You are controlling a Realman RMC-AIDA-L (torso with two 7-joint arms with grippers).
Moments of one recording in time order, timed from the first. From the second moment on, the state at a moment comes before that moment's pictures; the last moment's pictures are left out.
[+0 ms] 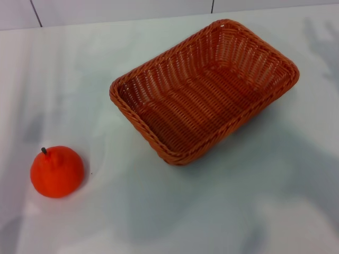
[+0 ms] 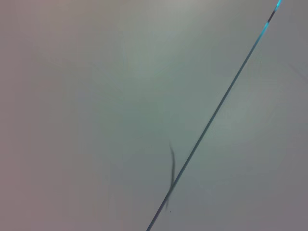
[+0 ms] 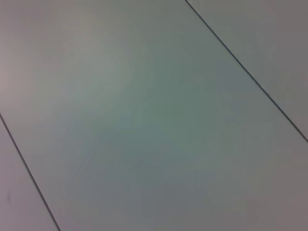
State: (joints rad) left arm -0.44 -2.16 -0.14 0.00 1.46 1.65 -0.78; right arm 0.37 2.08 -0.01 -0.28 1.78 1.50 1.13
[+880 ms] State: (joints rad) left arm -0.44 -2.16 -0.14 0.01 1.46 1.64 -0.78; right arm 0.46 1.95 -0.34 -0.60 1.44 1.43 1.64
